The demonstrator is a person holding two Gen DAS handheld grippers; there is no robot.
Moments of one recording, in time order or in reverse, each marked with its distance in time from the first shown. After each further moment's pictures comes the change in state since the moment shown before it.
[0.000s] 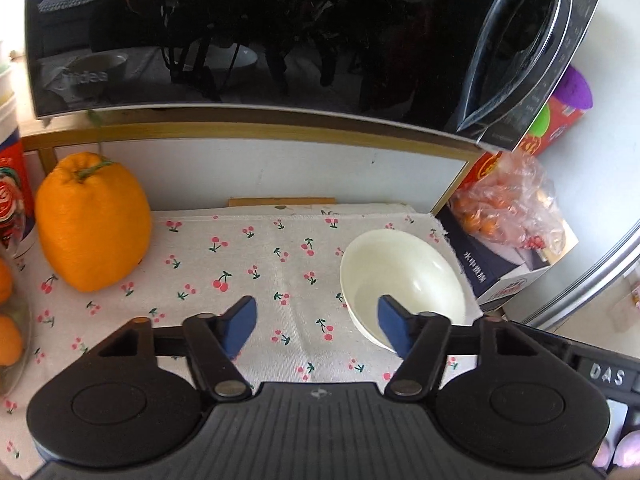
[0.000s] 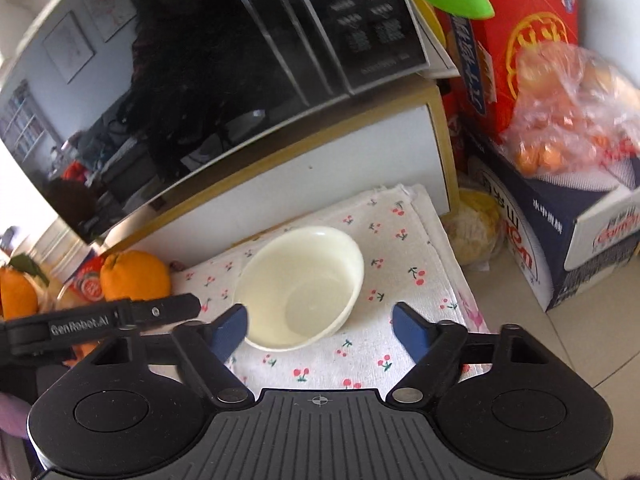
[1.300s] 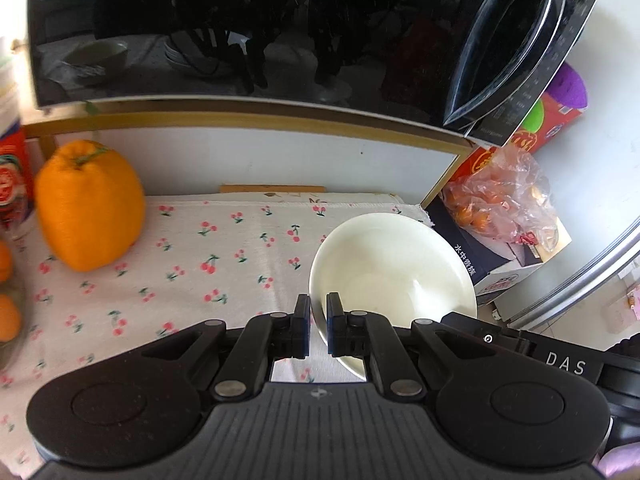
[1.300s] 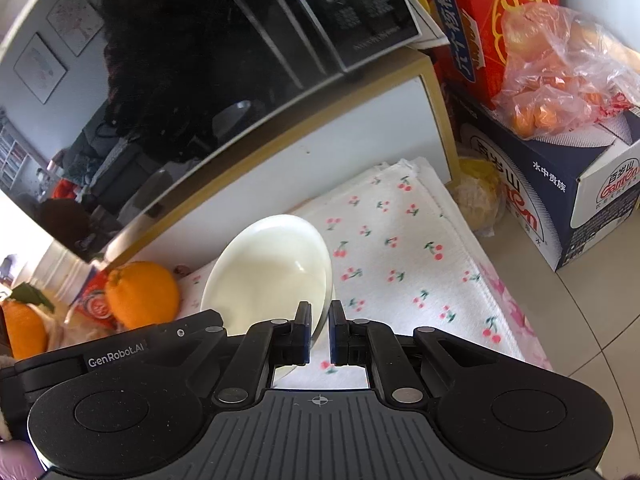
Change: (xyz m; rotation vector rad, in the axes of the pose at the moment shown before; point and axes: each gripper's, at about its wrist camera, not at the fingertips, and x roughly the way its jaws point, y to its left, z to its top) left arm -0.022 -0.003 -0.001 -0.036 0.036 -0.002; right arm -0.007 0.025 0.000 0.080 0.046 -0.005
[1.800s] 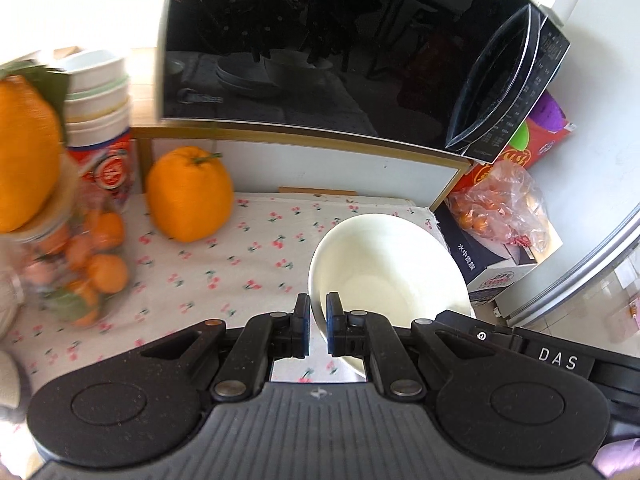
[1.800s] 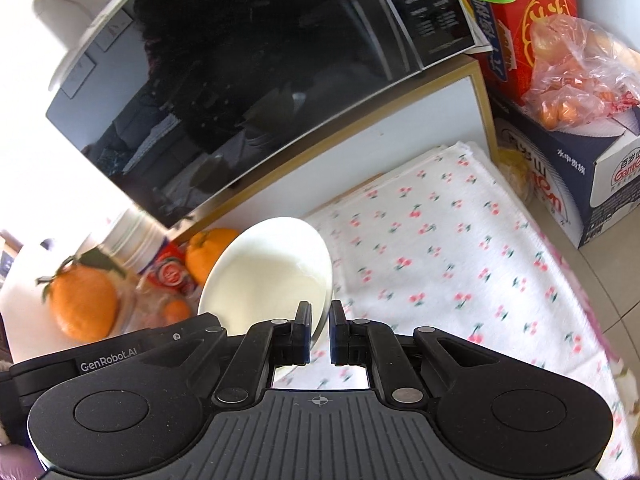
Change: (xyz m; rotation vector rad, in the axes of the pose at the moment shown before) left arm -0.088 0.032 -0.021 -0.024 -0.032 0.041; right arm -0.050 0.071 -0.039 -0.006 0.009 0.067
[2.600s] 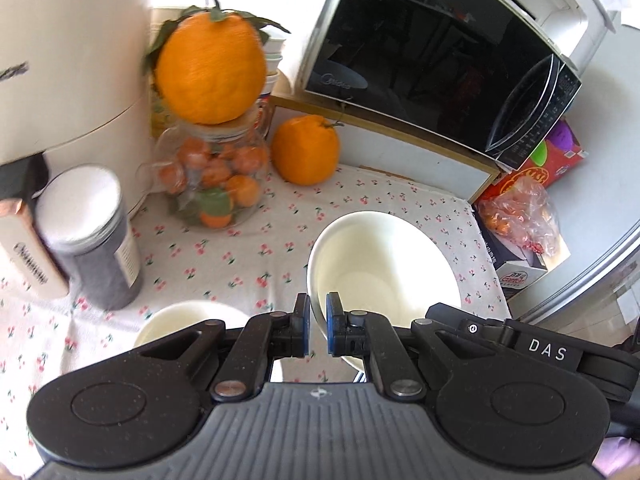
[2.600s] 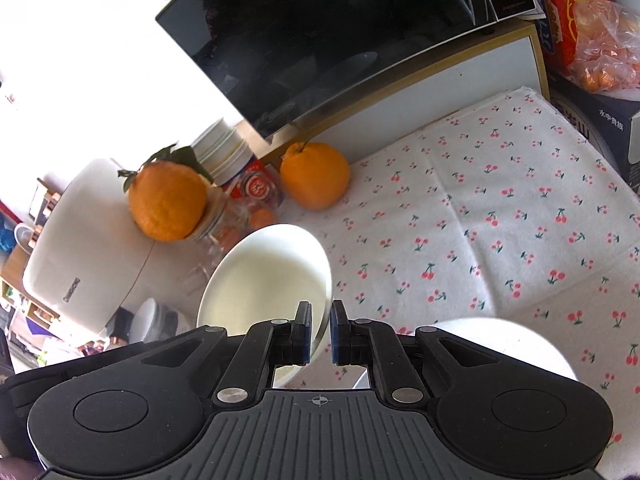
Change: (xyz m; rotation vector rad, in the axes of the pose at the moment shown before) left arm -0.094 0.078 -0.079 -0.136 -0.053 0.043; right arm -0.022 0.082 -0.106 -0.058 0.034 0.095
